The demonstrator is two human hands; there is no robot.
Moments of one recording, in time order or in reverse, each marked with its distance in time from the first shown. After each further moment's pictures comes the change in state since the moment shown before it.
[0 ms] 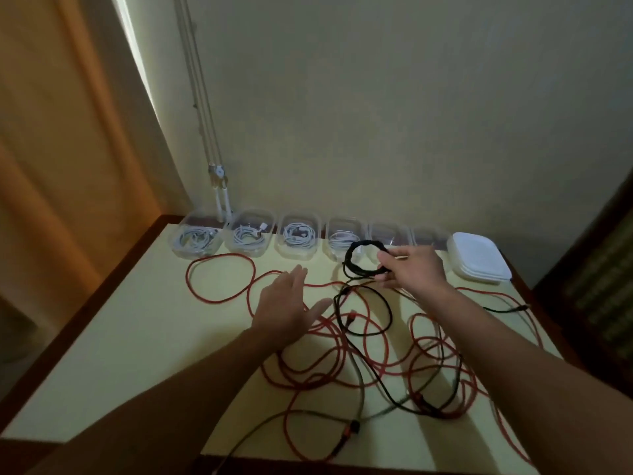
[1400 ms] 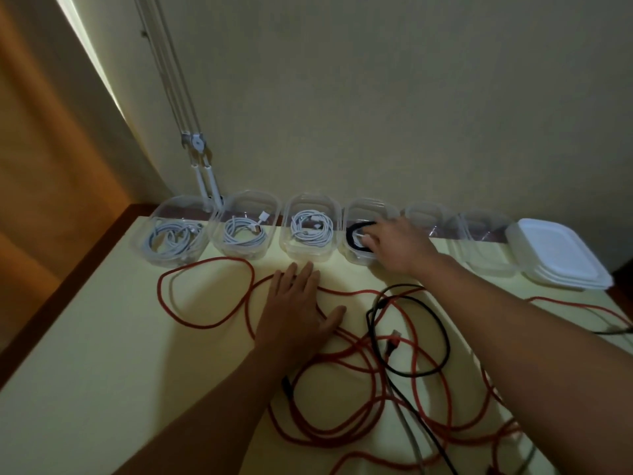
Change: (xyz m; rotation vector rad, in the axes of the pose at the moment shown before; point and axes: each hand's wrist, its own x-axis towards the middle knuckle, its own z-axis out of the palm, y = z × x) left_hand 0.079 -0.060 0.066 0.124 0.074 0.108; right_hand 0.166 0.041 0.091 -1.165 -0.172 -0.556
